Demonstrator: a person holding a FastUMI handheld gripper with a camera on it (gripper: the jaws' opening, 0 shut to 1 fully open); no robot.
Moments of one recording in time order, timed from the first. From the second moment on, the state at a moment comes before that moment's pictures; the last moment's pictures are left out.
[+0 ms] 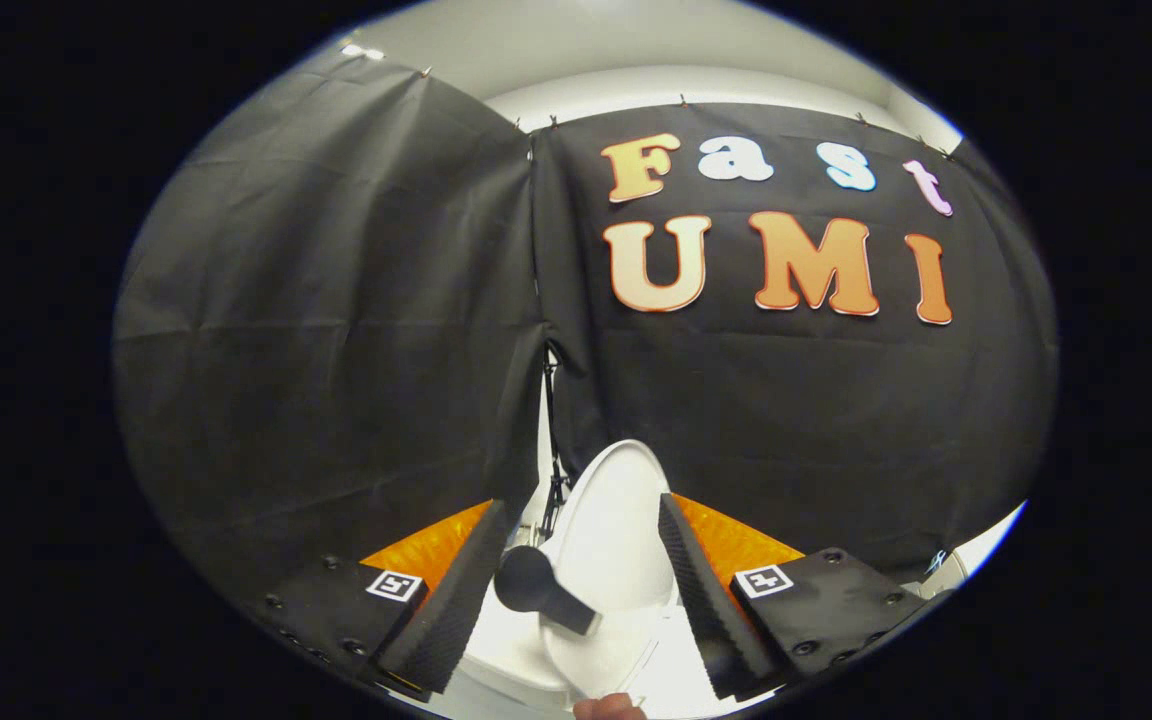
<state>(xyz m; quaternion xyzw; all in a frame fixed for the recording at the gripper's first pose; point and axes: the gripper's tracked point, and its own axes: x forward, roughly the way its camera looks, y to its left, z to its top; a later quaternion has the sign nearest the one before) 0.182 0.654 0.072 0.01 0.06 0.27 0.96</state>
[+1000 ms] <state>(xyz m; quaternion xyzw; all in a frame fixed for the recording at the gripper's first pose) 0.169 0.357 0.161 0.05 -0.02 0.22 0.97</state>
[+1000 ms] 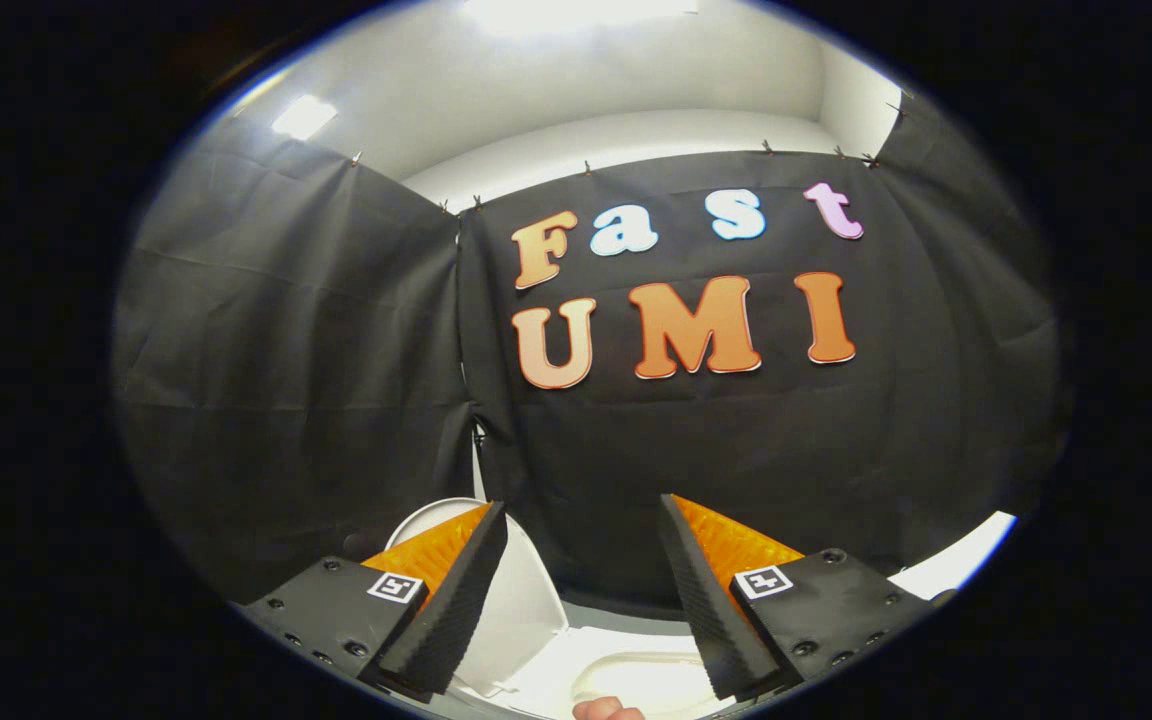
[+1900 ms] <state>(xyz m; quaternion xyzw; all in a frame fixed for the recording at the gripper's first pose) 0.118 0.103 0.113 0.01 -0.04 0.10 0.99</state>
